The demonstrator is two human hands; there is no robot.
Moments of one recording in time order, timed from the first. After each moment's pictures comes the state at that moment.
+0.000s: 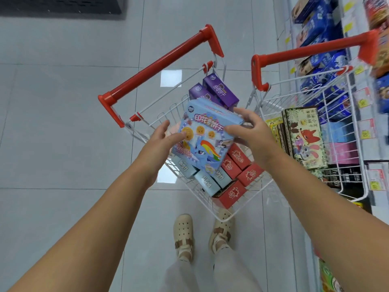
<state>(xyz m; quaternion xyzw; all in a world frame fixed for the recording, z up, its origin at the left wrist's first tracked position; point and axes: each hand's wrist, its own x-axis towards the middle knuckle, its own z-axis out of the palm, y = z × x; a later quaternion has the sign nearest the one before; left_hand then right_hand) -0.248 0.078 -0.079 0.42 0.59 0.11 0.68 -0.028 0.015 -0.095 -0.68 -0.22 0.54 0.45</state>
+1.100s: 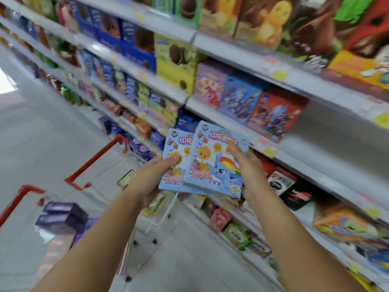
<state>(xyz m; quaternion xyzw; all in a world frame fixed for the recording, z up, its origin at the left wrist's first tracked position) -0.031 -0.191 0.224 0.57 0.12 -0.07 0.81 0.037 -0.409 0.262 -0.69 0.08 0.12 0.71</state>
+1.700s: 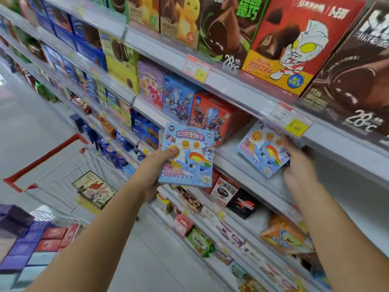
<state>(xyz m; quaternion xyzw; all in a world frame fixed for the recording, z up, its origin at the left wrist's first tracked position) 0.071 -0.392 0.246 0.55 0.15 -0.05 0.82 0.174 -0.690 0.297 -0.62 0.14 0.00 0.78</state>
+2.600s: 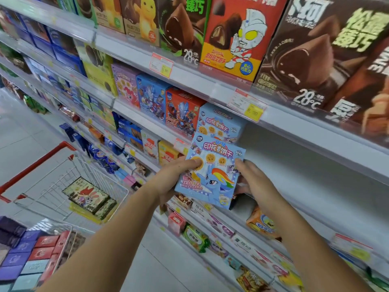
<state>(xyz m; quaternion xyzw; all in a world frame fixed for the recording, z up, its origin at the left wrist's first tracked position) 0.070 -0.484 0.256 0.57 0.07 -0.19 0.80 0.089 -0.702 0.280 -0.77 0.02 0.16 0.62</state>
